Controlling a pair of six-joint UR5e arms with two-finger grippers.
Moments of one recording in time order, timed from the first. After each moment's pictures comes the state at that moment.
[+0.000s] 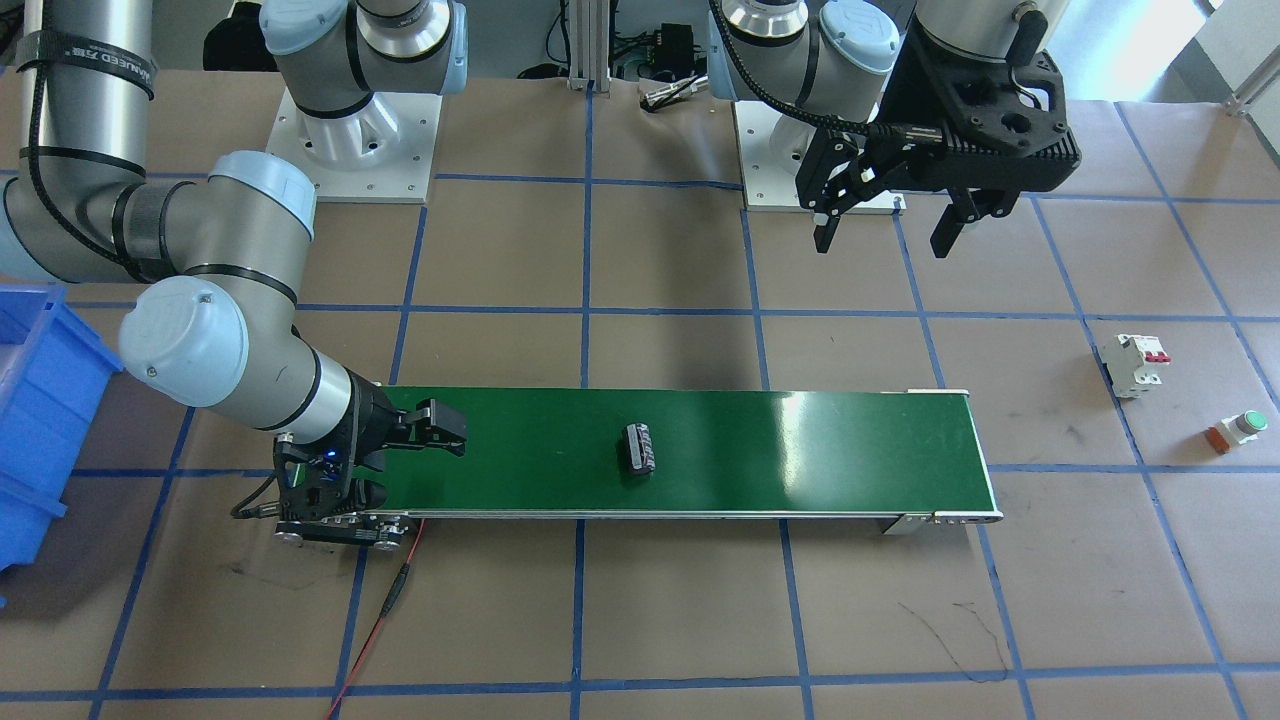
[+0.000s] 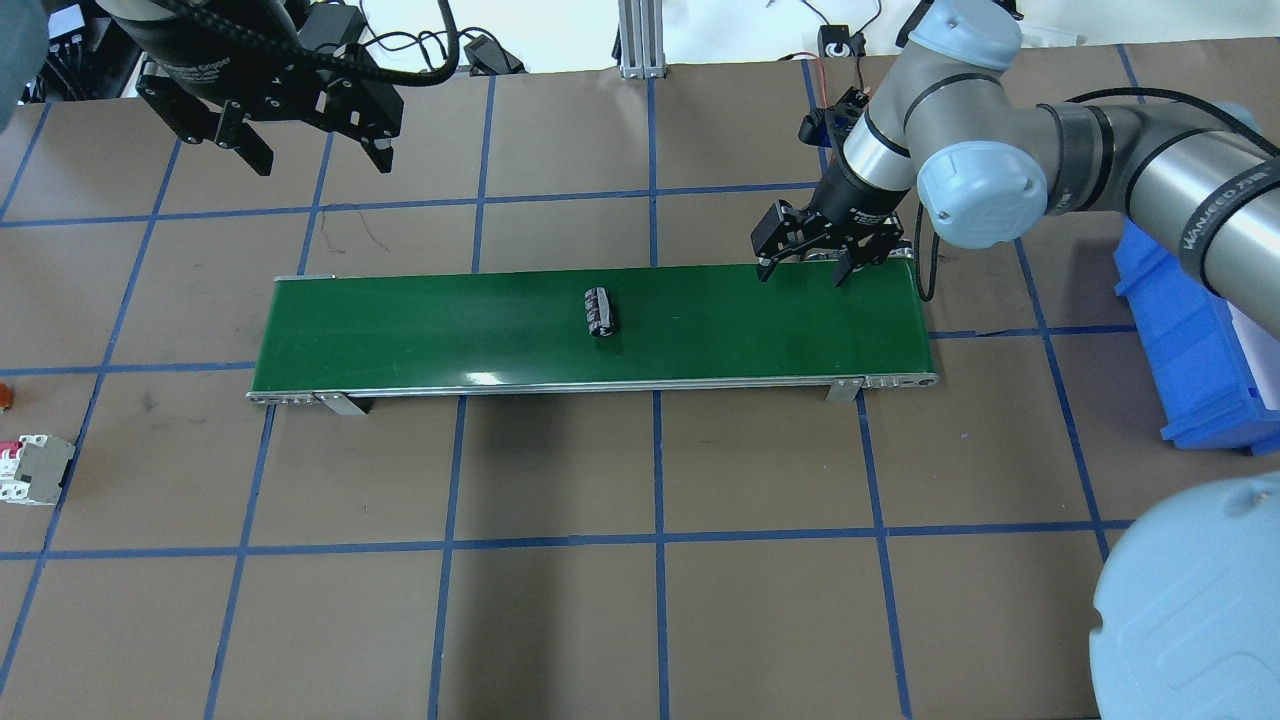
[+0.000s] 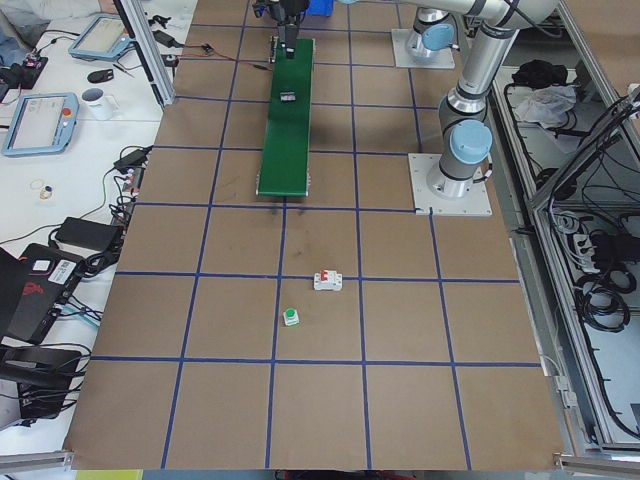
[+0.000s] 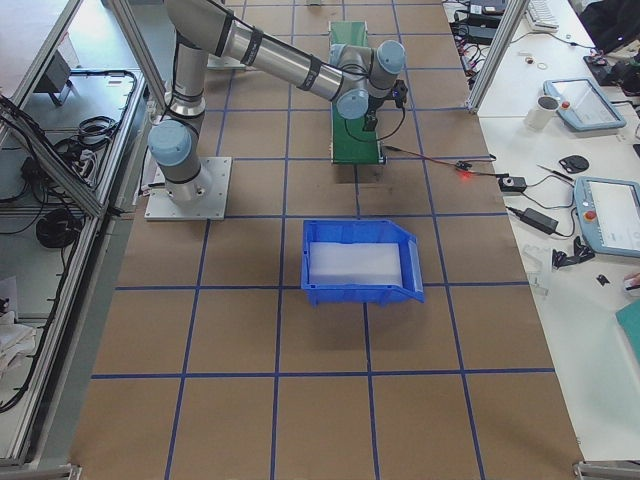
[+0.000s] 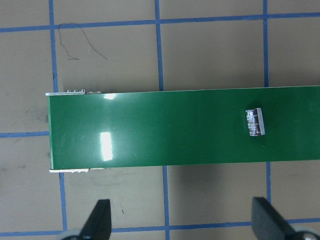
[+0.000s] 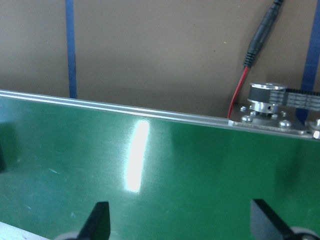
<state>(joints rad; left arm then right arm) -1.60 -1.59 -1.41 -1.60 1.58 0.00 1.56 -1.19 1.67 -1.94 -1.27 -0.11</state>
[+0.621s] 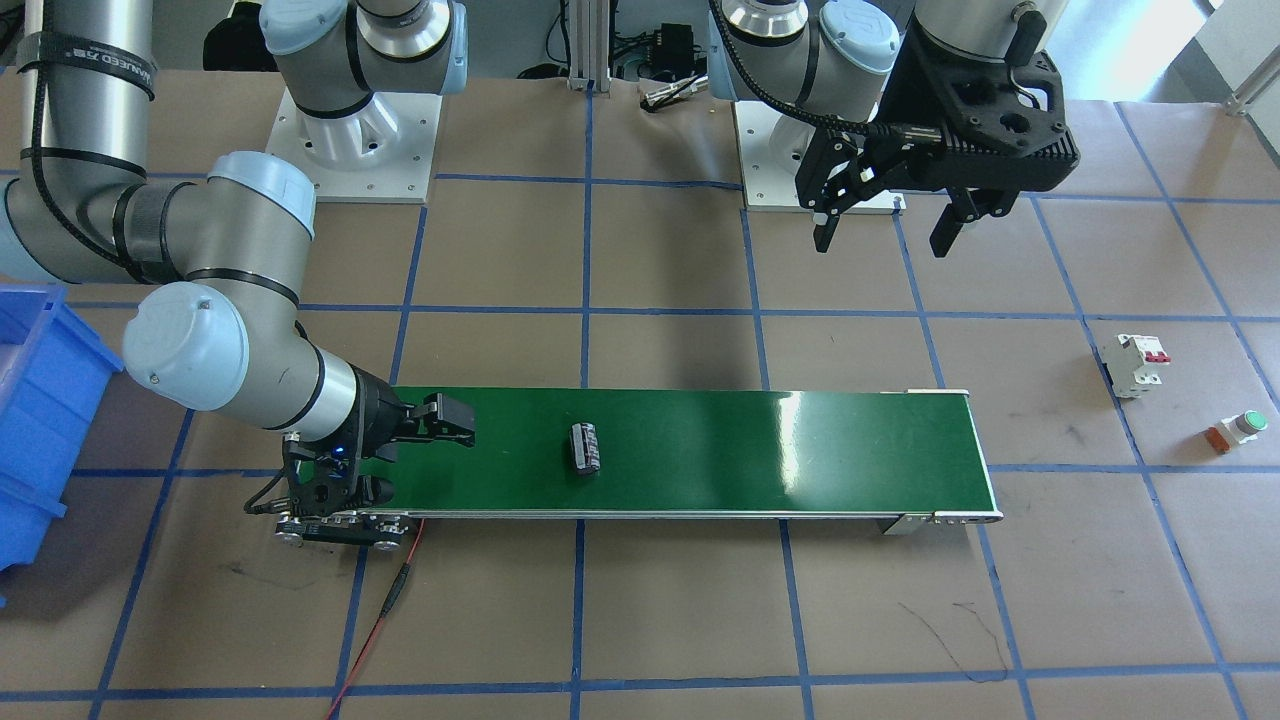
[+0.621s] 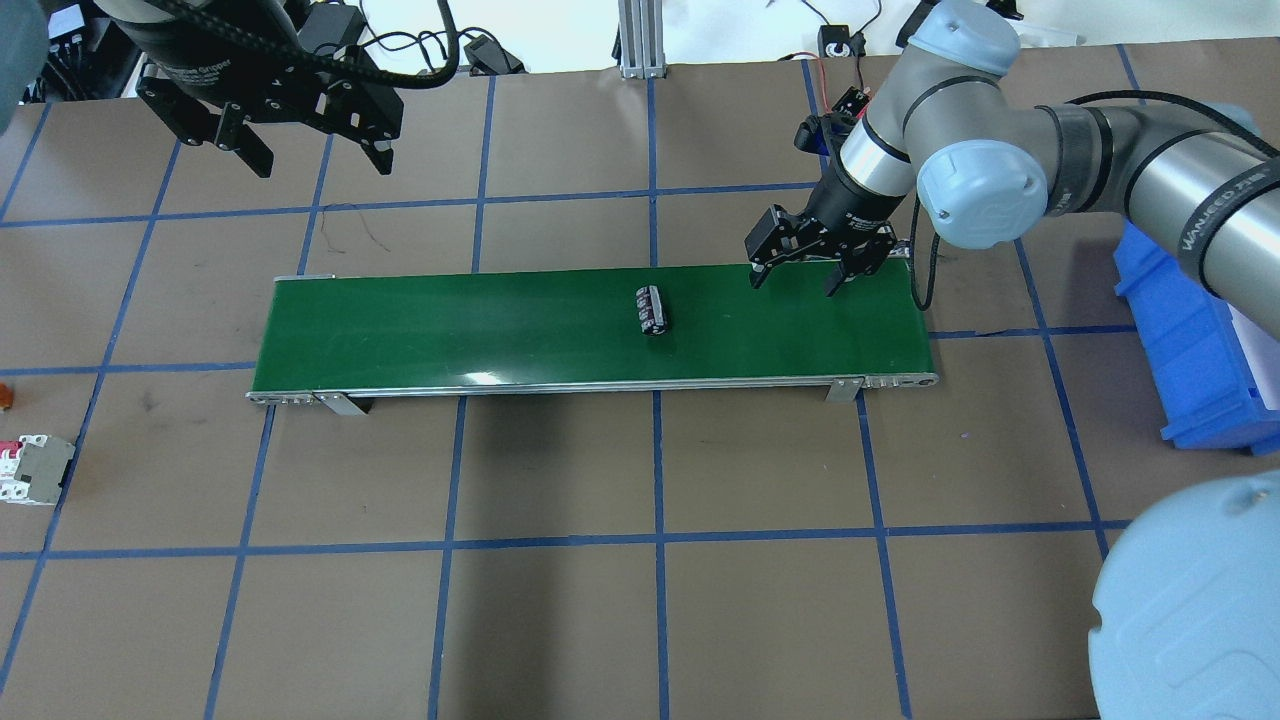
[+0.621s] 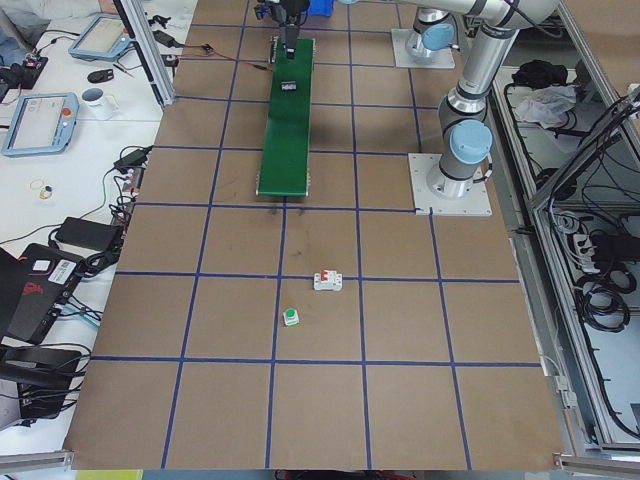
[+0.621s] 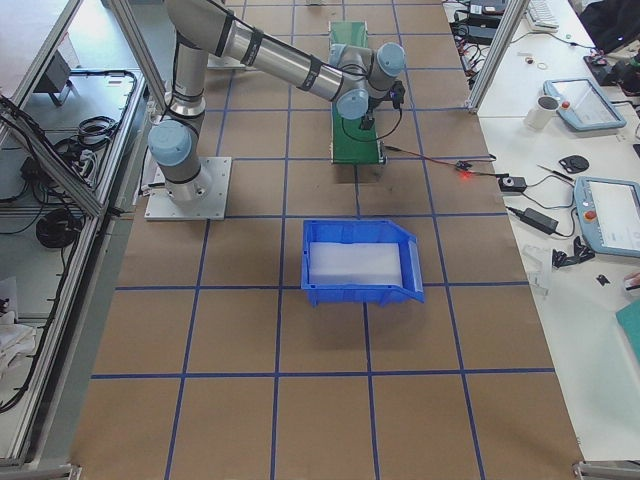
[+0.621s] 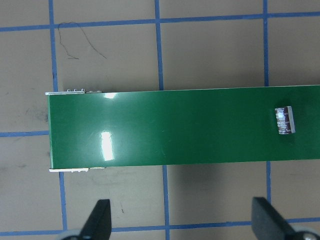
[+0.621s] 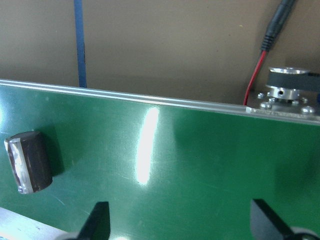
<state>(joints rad) -1.60 -1.59 -1.42 -1.60 1.58 0.00 1.56 -1.19 1.67 -1.90 -1.23 -0.11</state>
